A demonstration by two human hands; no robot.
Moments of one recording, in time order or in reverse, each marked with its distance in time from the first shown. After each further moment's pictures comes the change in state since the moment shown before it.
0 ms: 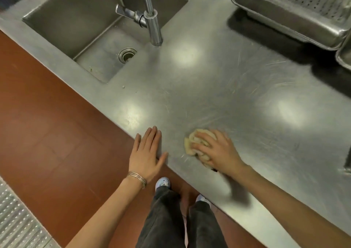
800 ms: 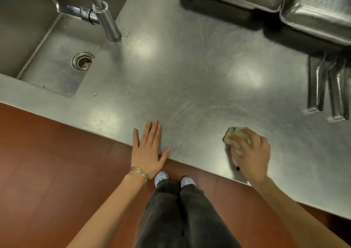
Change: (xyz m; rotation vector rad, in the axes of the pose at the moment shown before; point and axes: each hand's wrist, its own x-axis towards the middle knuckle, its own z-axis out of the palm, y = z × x) left_hand 0.014 -0.010 0.006 0.028 -0.081 0.307; right_hand -0.106 -0.053 -0.036 -0.249 0.079 0.885
